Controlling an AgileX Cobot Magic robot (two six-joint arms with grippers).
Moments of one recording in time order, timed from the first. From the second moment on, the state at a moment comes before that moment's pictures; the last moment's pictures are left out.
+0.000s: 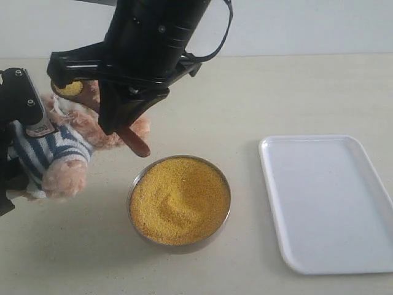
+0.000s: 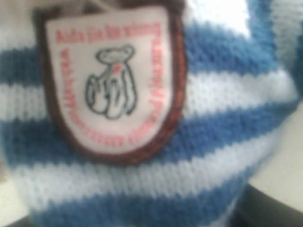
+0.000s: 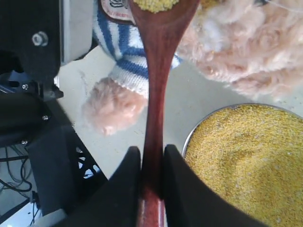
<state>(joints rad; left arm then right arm) -0.25 1.31 -0.71 0.09 0.69 0.67 0.78 1.87 -1.75 0.48 1.22 -0.13</state>
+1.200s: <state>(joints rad) -0.25 1.31 -0.71 0.09 0.69 0.67 0.61 1.97 -1.60 1.12 1.22 -0.36</state>
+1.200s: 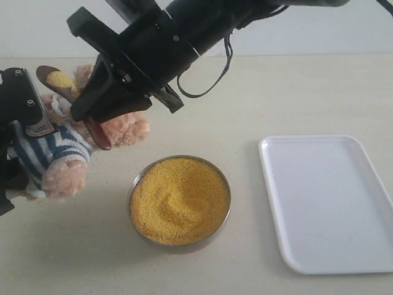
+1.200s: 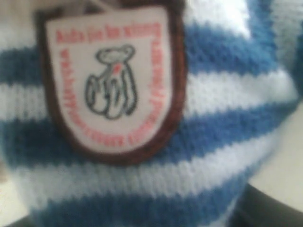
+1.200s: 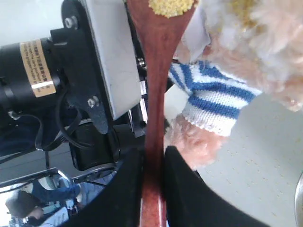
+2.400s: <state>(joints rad) -0.25 1.31 -0.71 0.10 0.68 0.67 0.55 1.85 -1.34 1.41 1.21 -0.78</state>
